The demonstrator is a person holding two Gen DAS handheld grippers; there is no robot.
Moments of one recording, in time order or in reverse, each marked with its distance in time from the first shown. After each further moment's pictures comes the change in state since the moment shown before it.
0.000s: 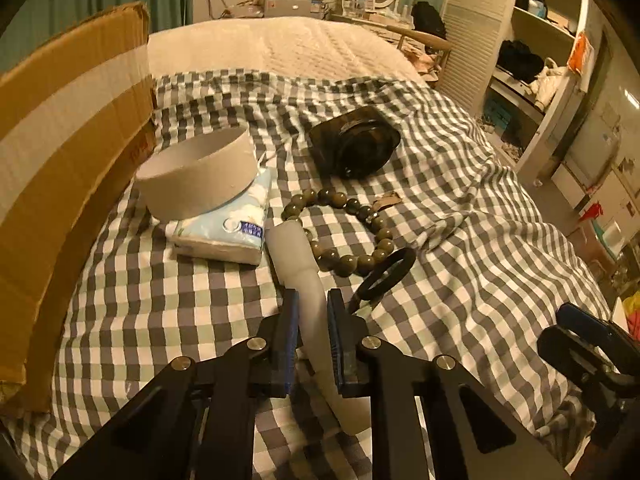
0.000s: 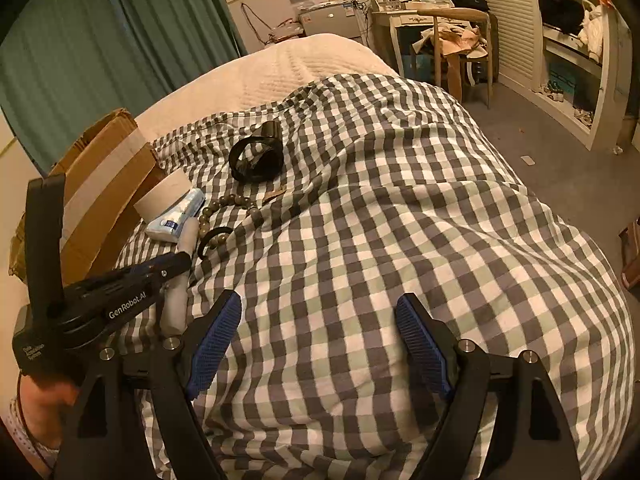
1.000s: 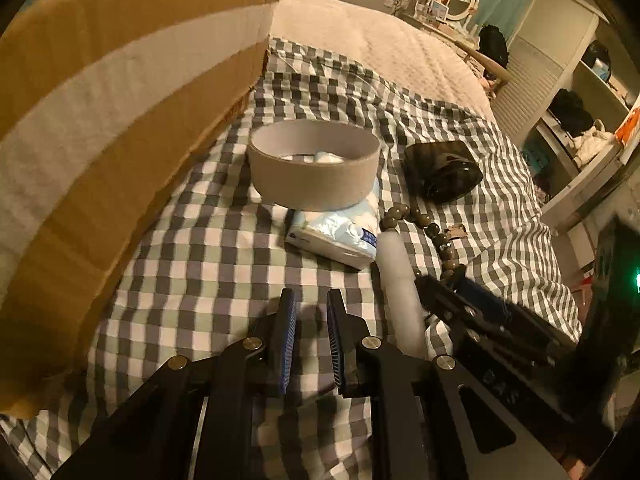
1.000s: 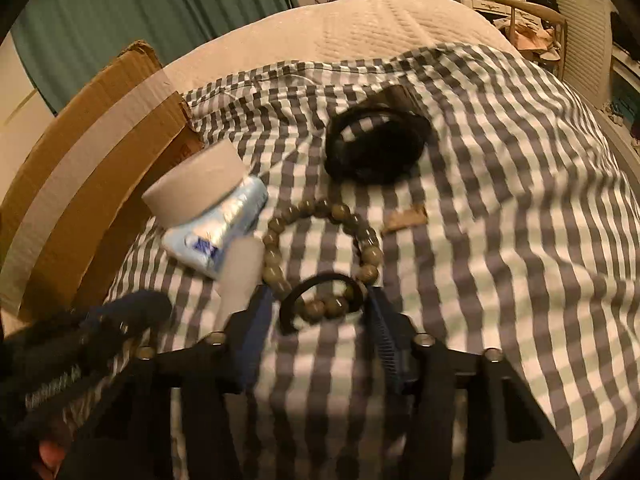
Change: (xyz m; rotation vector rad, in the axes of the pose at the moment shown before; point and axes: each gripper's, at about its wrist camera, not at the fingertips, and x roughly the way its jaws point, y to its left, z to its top) left arm -0.005 0.067 0.008 -0.259 0.090 0.024; right arm 0.113 0.081 0.042 -0.139 0.127 0.126
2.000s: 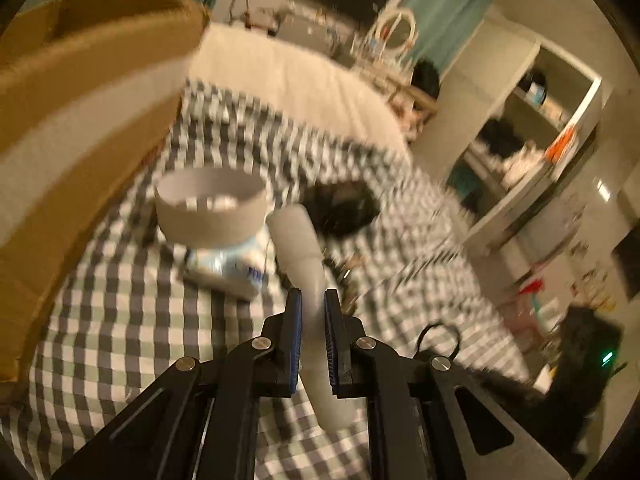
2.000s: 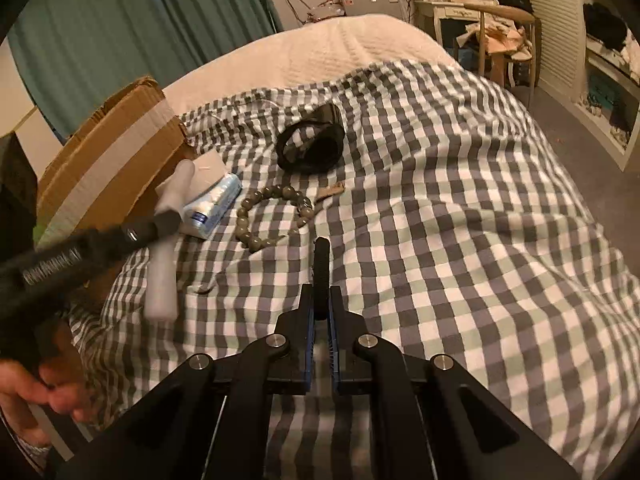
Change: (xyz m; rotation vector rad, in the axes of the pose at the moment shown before) left arm -0.031 -0.026 0.006 0.006 -0.163 -0.300; right arm -0.074 -0.032 -0.036 0.037 -0.061 -0.038
